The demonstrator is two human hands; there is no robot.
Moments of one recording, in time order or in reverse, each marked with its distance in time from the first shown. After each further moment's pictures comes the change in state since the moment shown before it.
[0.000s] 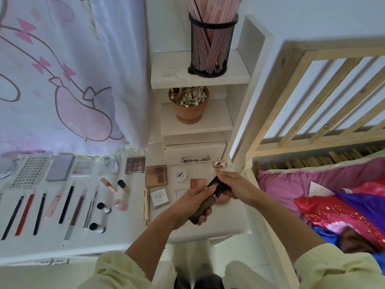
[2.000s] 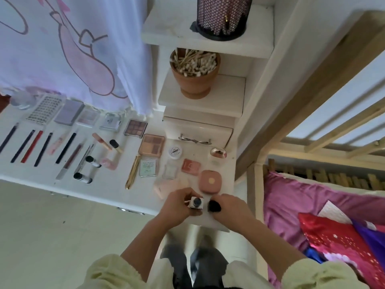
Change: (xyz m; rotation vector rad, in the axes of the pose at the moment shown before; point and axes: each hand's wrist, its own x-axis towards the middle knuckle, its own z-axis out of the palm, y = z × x) left_hand 0.057 -0.078 0.042 0.339 0.576 0.021; right_hand 0.031 0.141 -0.043 -1.093 -0.155 -0.101
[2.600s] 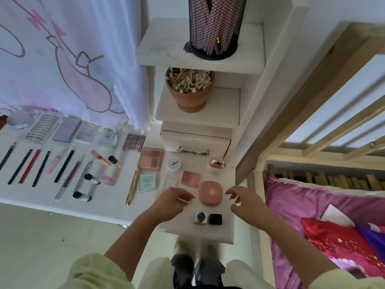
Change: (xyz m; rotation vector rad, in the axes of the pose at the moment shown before) left_hand 0.021 0.015 -0.047 0.210 -0.150 -0.076; right_hand 0.002 0.029 -0.041 0.302 0.037 0.075
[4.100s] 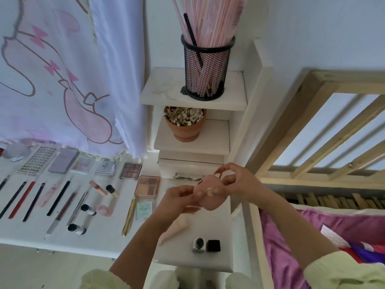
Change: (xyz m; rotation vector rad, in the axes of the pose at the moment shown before) left_hand -0.016 0.074 -0.033 -0.645 0.025 0.195; right_hand 0.010 -0.088 -0.109 0.617 -0.003 -0.074
